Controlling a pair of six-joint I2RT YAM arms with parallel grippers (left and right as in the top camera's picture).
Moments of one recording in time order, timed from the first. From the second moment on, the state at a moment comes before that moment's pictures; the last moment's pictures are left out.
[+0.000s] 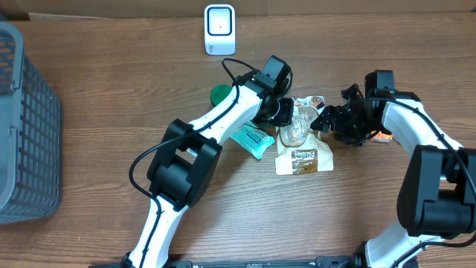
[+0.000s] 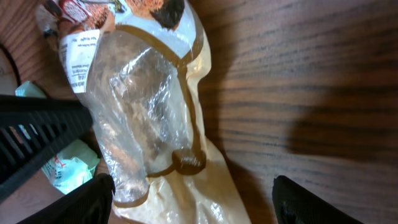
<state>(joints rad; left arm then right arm) -0.62 2.31 1.81 -0.70 0.37 -0.50 -0.09 1.84 1.16 -0.76 -0.47 0.16</state>
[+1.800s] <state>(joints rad) -0.50 2.22 1.89 -0.96 0.38 -0.48 -0.10 1.91 1.11 -0.75 -0.84 0.04</state>
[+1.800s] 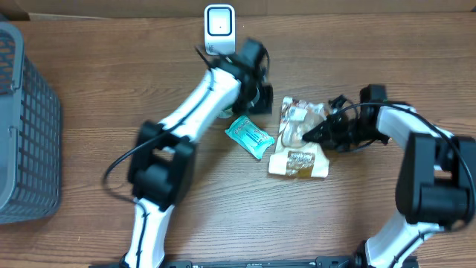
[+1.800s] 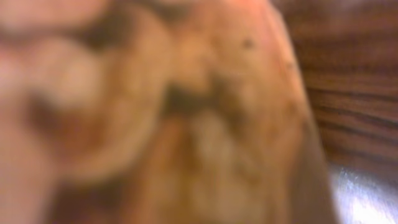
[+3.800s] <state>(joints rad) 0.31 1.78 2.22 -1.51 0.07 -0.07 0.54 2.22 2.00 -0.08 0.65 -0.52</state>
